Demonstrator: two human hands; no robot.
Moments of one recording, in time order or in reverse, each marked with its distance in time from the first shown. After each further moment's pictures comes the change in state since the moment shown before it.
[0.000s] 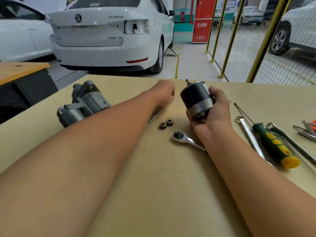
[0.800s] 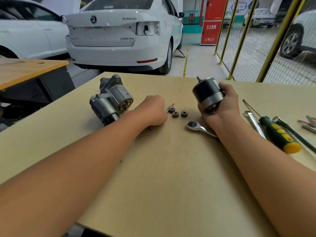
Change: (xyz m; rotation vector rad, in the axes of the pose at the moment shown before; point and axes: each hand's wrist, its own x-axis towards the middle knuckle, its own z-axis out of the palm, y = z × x) left_hand -0.132 -0.021 -0.016 0.024 -0.044 -0.247; right_hand -0.011 -0.002 0.000 -0.092 -0.035 0.003
